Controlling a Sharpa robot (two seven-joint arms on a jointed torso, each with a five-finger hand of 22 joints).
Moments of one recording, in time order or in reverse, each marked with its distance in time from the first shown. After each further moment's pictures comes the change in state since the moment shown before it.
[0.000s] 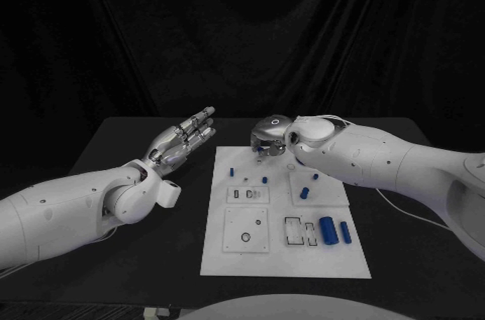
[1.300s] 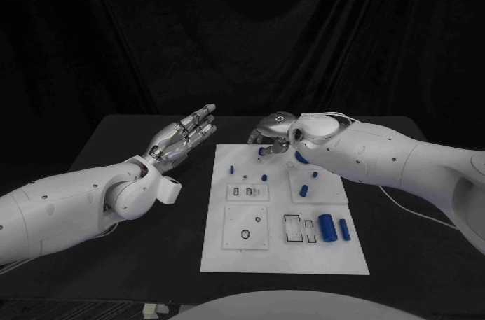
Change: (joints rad) left arm 0.000 0.008 0.000 -0.013 0.000 0.015 0.000; left_hand 0.000 0.000 0.003 -0.003 0.000 0.000 0.000 0.000 0.000 -0.001 0.007 0.000 0.001 0.000 0.000 0.000 -0.001 0.016 -0.004 0.004 0.000 0.000; right arm -0.001 -0.022 0.000 0.010 0.007 0.002 -0.016; right_hand -0.054 -0.030 -0.028 0.047 -0.101 -0.268 -0.100 -0.049 -0.102 -0.138 0.020 -0.078 -0.013 -0.024 0.019 -0.048 -0.073 0.000 -0.022 0.017 -0.050 -0.014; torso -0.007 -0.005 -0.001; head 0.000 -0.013
